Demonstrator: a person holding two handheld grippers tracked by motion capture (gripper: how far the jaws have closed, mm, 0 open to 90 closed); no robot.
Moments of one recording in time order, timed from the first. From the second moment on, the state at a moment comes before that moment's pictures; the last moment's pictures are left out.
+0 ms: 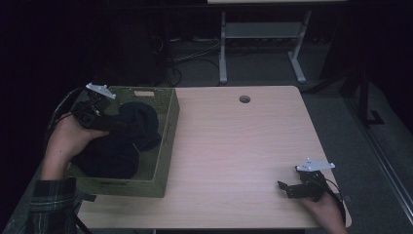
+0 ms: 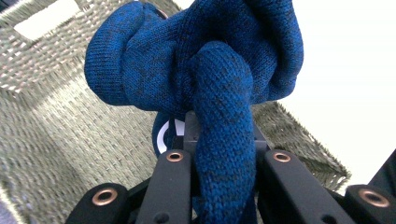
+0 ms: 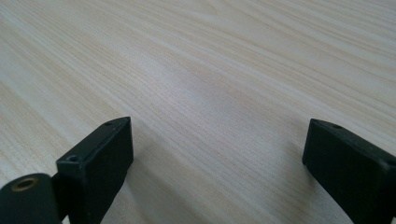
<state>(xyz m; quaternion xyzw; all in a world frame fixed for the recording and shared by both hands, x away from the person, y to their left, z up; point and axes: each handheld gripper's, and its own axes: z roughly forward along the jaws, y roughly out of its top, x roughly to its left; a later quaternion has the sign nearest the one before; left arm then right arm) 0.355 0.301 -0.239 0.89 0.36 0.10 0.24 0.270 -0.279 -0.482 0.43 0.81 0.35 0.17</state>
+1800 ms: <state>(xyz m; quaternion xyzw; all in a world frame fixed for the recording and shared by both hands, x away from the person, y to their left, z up) 0.367 0.190 -0.172 0.90 0.27 0.09 0.32 0.270 -0.279 -0.482 0.43 0.81 0.35 0.17</state>
